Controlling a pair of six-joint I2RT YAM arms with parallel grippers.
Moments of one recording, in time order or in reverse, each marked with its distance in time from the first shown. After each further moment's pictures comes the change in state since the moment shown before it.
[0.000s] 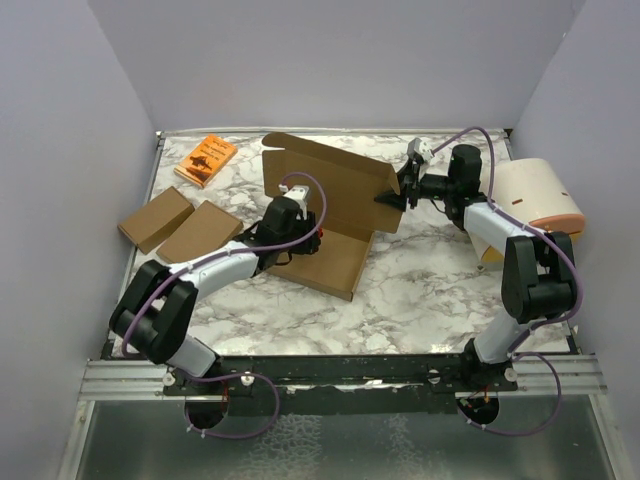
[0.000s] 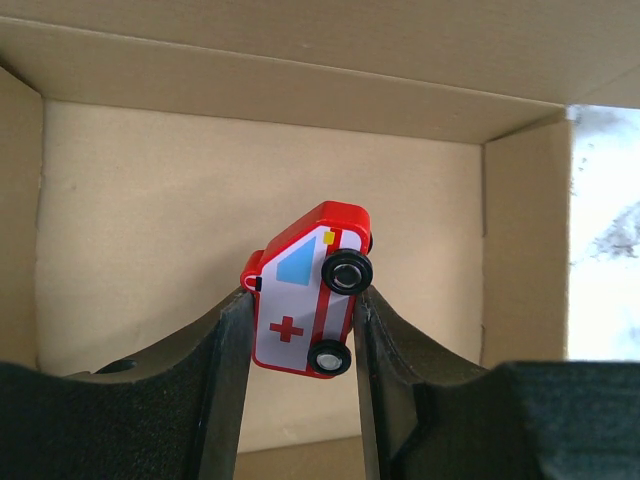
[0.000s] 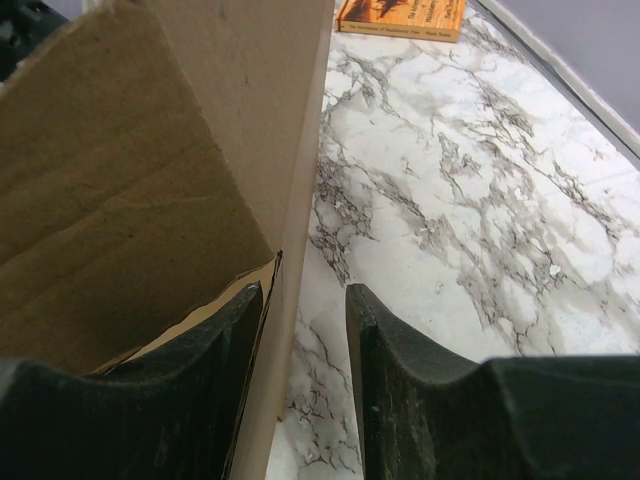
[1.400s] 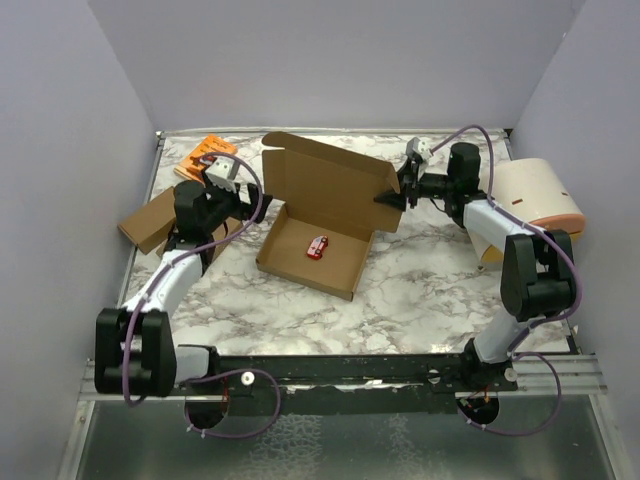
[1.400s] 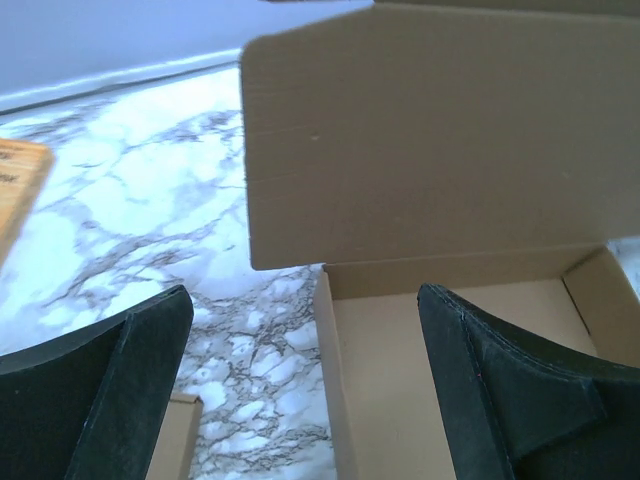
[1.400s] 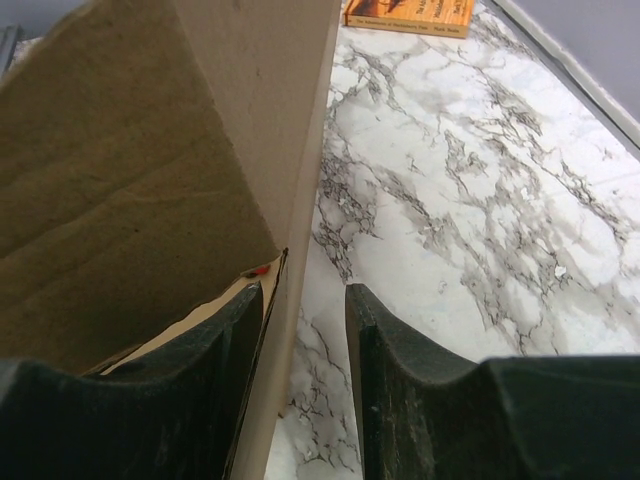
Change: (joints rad) left arm 0.498 -0.264 -0.123 0.346 0.375 0.325; right arm 0.000 0.013 0.023 -0.050 -0.015 -0.034
